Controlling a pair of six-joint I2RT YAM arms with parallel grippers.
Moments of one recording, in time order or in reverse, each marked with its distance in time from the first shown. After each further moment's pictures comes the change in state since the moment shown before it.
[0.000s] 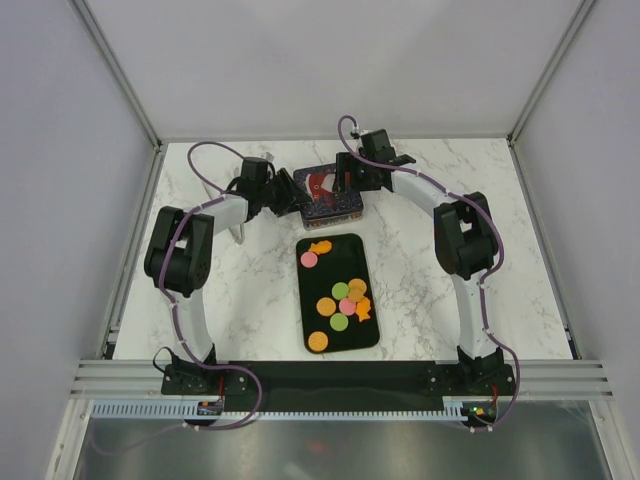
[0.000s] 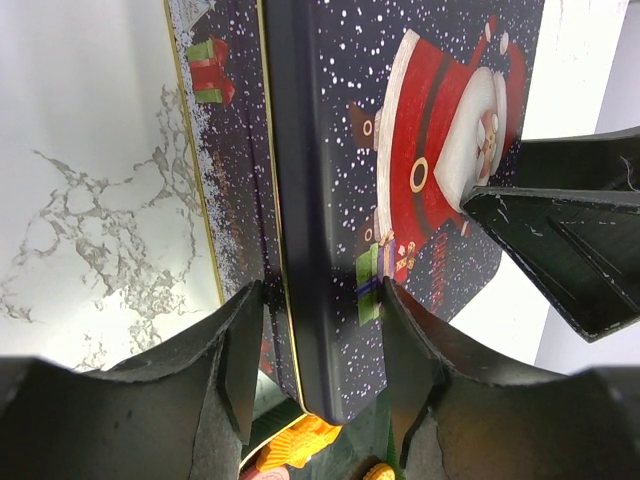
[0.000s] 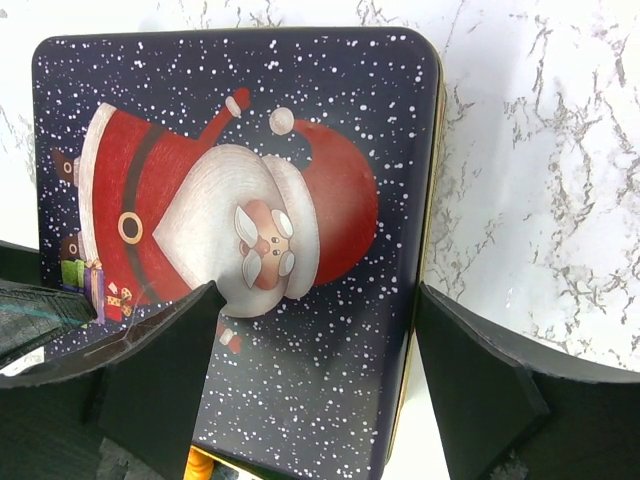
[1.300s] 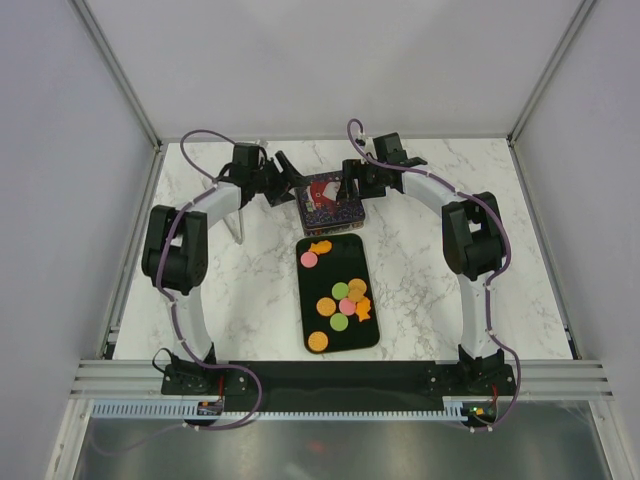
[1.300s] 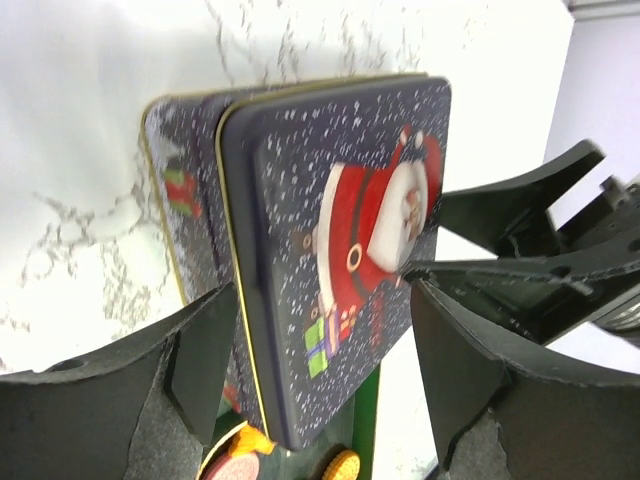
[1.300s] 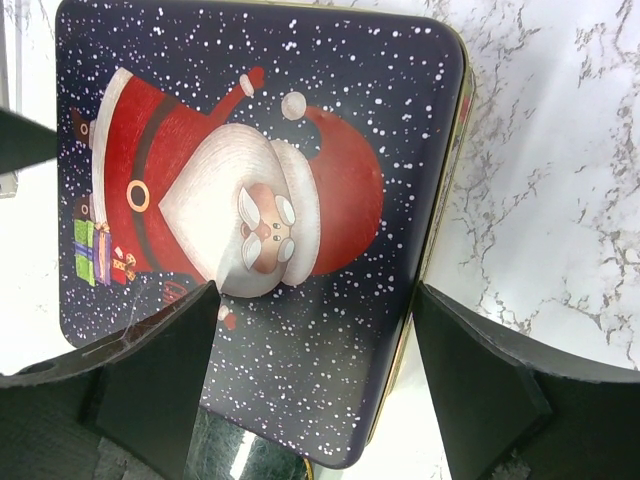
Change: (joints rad) left arm 0.049 -0.006 0.117 -0.111 0.065 -0.001; right arm -0.058 -0.043 -0.088 -0.014 -0.211 -0.066
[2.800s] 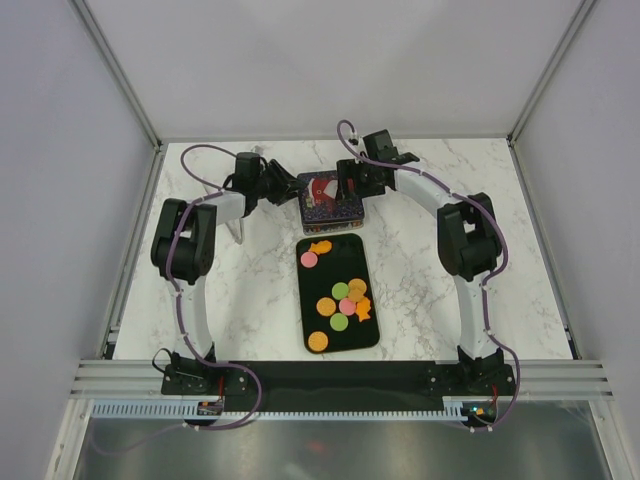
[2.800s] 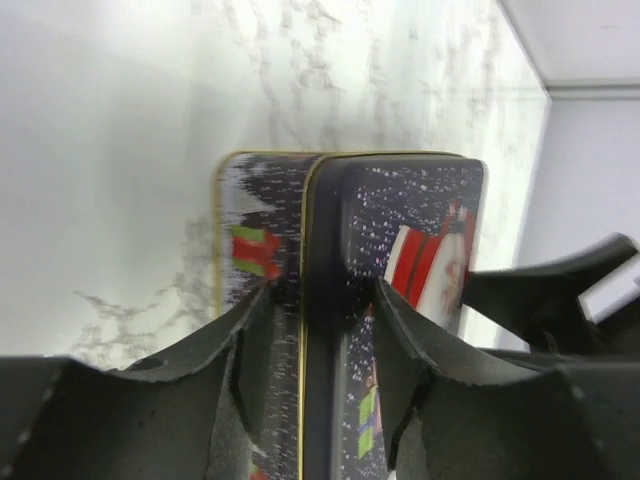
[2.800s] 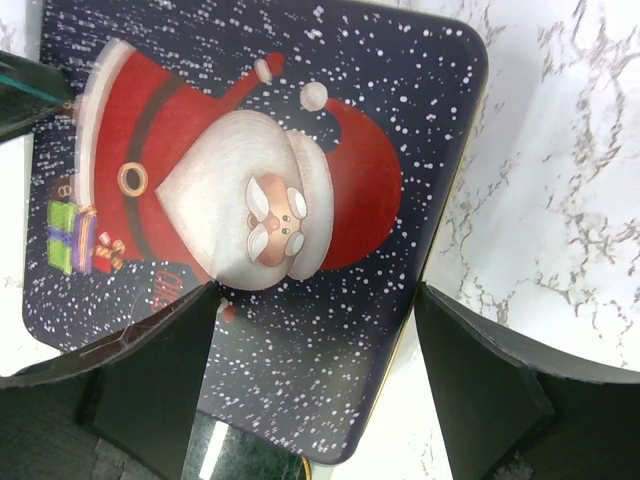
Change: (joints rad) left arm 0.015 0.132 -0.040 0.265 -0.026 -0.119; right arm 0.044 0.018 0.078 -0.108 0.132 -0.027
